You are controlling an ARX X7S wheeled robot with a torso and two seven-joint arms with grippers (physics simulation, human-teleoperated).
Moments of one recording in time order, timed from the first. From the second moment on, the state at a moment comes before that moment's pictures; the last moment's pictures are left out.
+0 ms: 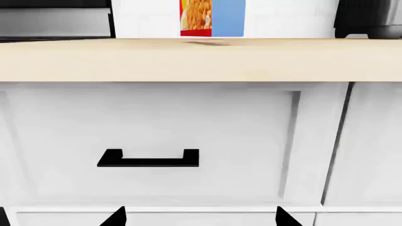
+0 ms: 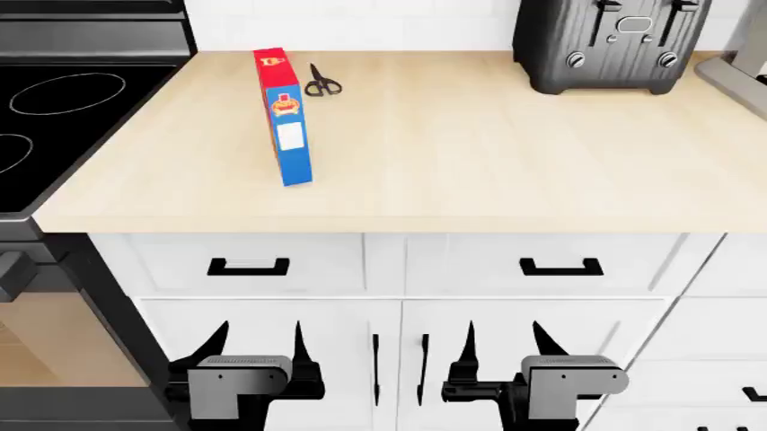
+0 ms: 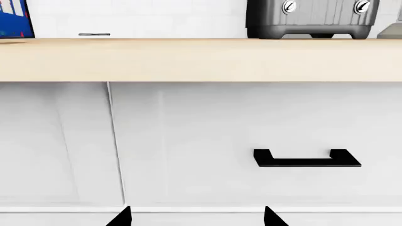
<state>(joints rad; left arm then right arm) 0.00 0.00 0.00 0.00 0.00 0.00 0.00 0.00 0.00 0.00 0.00 0.00 0.00 0.00</state>
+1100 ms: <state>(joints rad) -0.18 -0.16 0.04 0.85 -0.17 -0.56 -0.11 0.19 0.38 -0.10 -1.02 0.45 0.75 0.37</state>
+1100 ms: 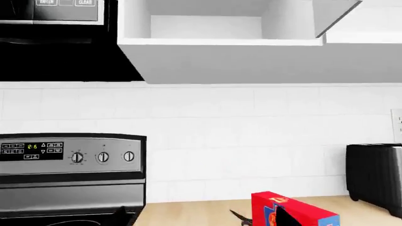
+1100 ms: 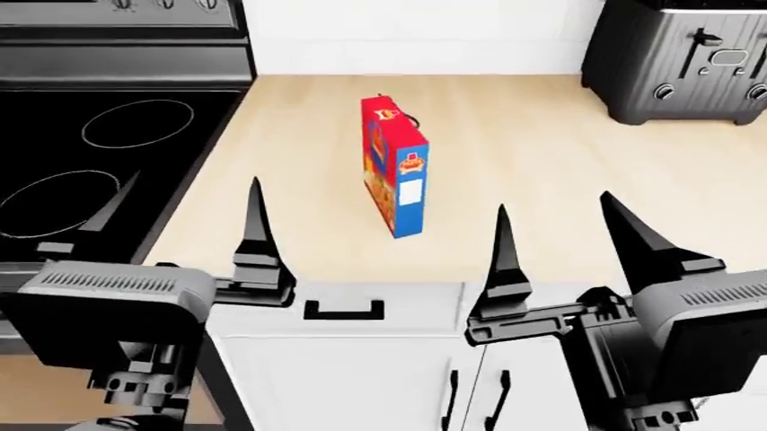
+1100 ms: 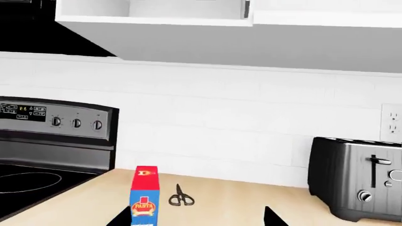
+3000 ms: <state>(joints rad) -0.17 -0.24 0.17 0.89 -0.16 -0.55 -0.18 0.69 0.41 -0.41 -0.45 1.00 0.87 0.60</state>
